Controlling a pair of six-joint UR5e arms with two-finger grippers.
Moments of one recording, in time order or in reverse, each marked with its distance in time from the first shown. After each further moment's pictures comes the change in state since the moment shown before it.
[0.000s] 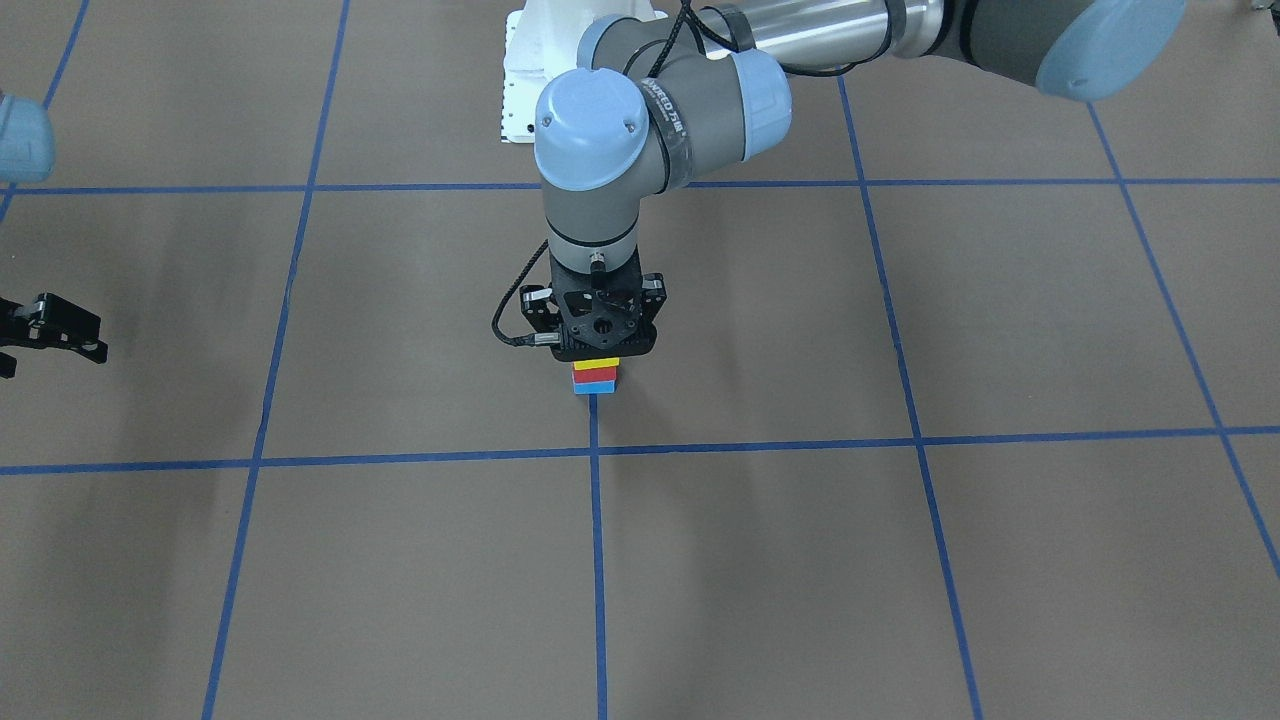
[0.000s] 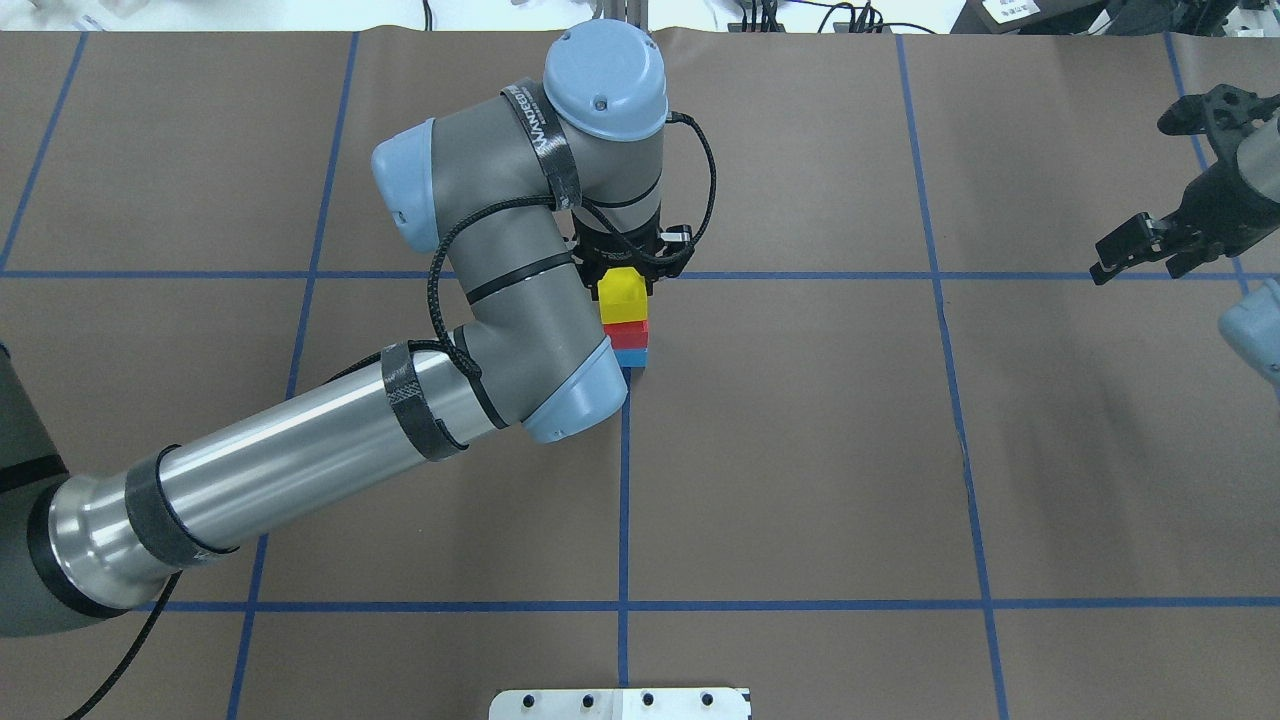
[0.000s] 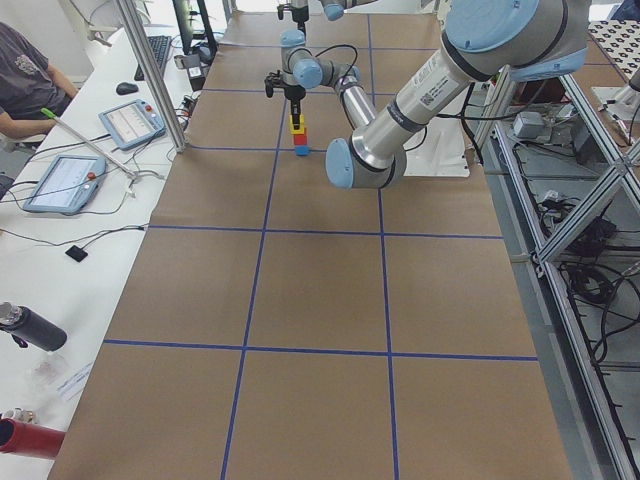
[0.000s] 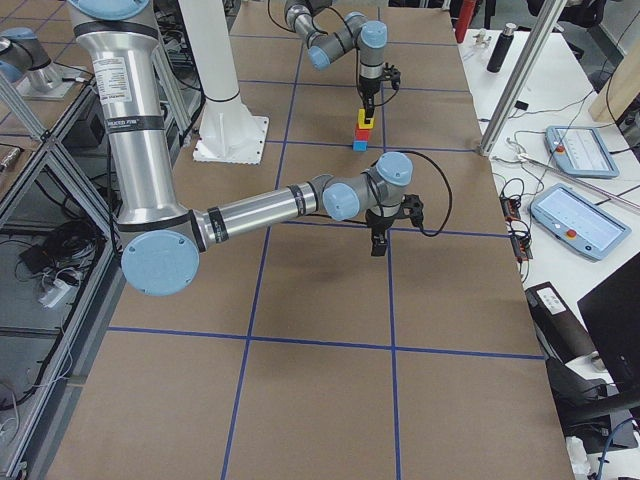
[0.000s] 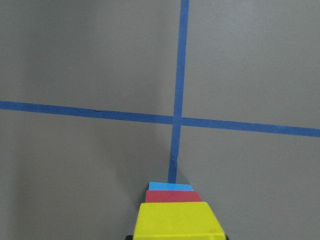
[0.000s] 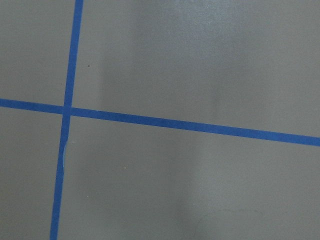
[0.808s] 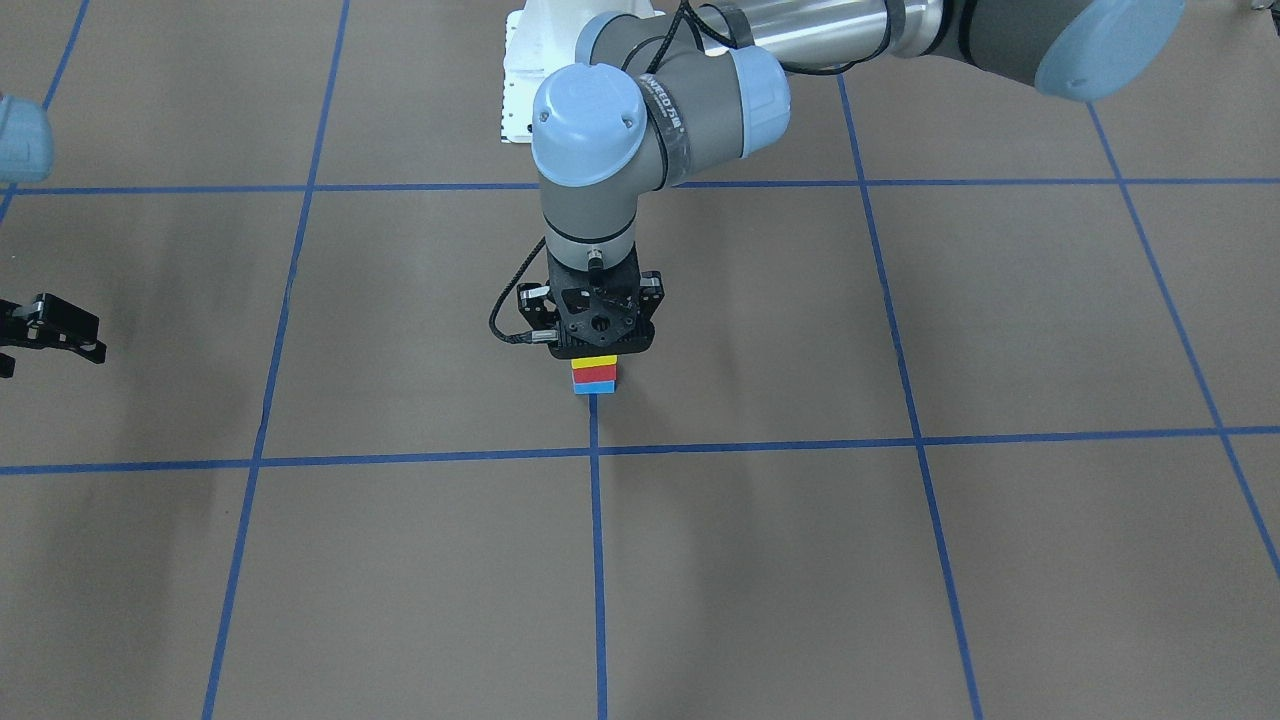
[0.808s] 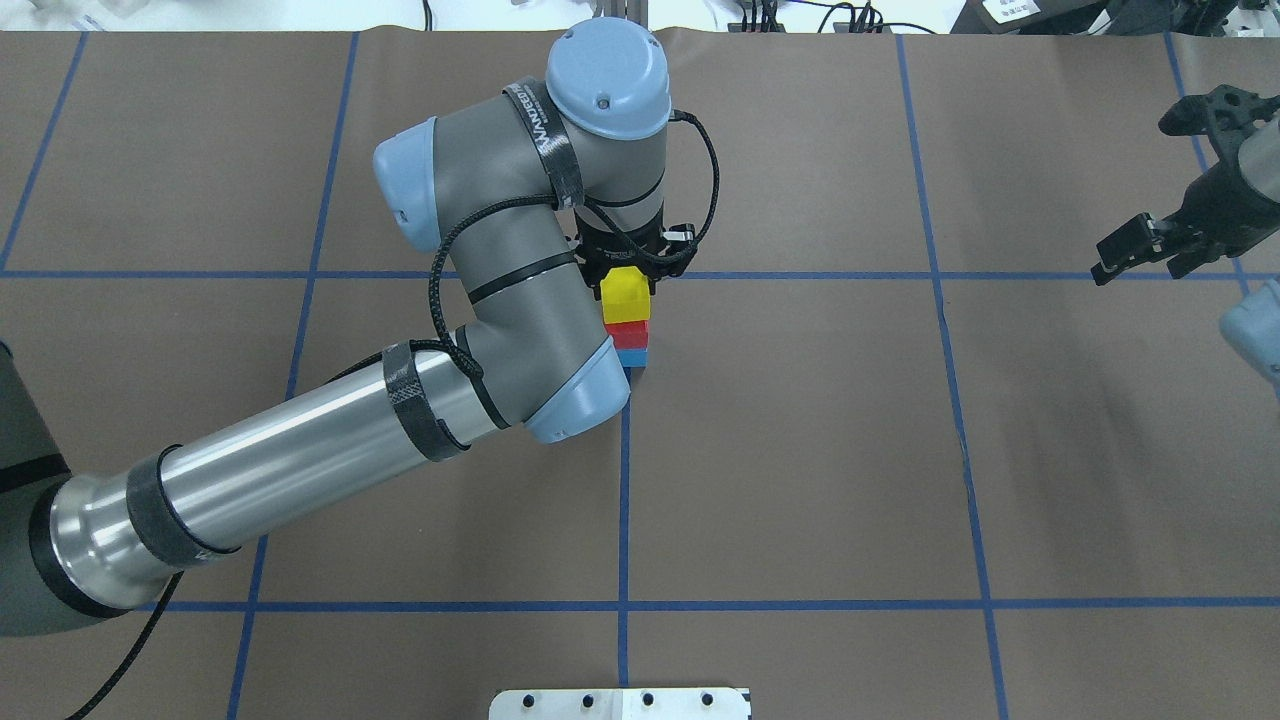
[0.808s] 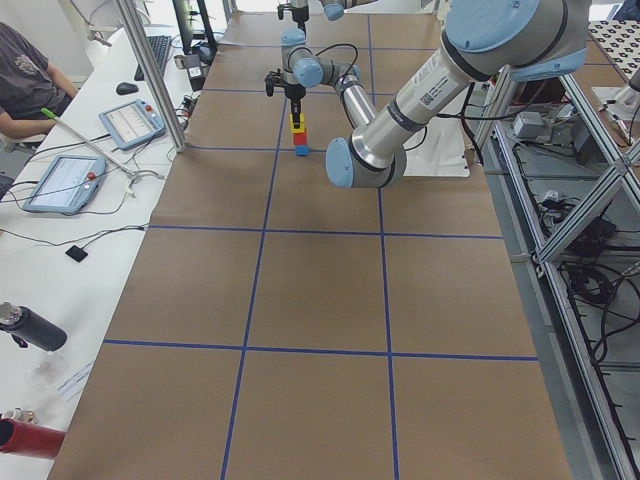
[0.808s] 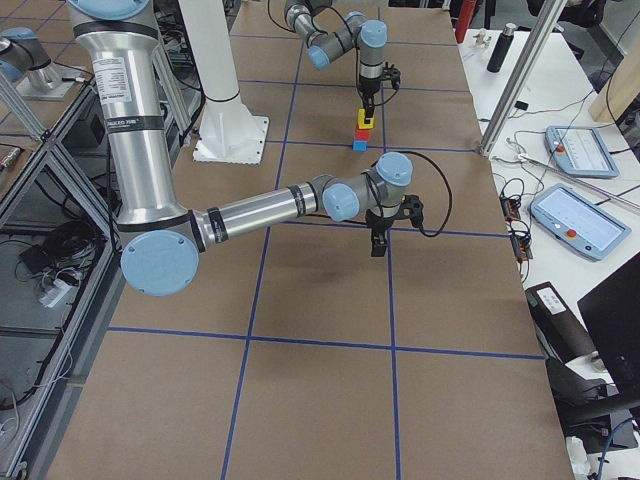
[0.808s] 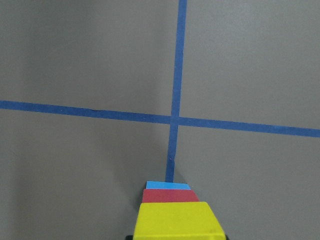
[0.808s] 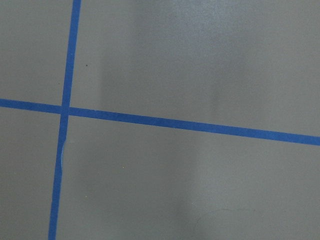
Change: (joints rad) left arm 0.001 -0.003 -0.001 0.001 0.000 -0.005; right arm 0.001 -0.002 0.000 0.000 0.000 -0.001
